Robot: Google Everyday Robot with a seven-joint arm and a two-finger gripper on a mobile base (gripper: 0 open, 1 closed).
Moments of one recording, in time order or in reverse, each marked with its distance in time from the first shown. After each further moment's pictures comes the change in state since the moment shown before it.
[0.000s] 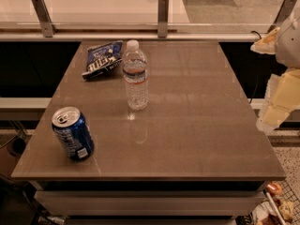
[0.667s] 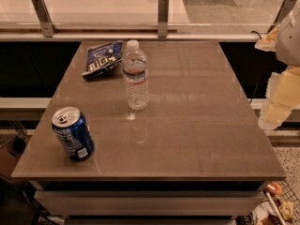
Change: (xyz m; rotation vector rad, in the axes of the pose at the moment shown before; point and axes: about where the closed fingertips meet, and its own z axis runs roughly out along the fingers) arm 0.004 -0.003 -0.004 0.023 0.064 0.014
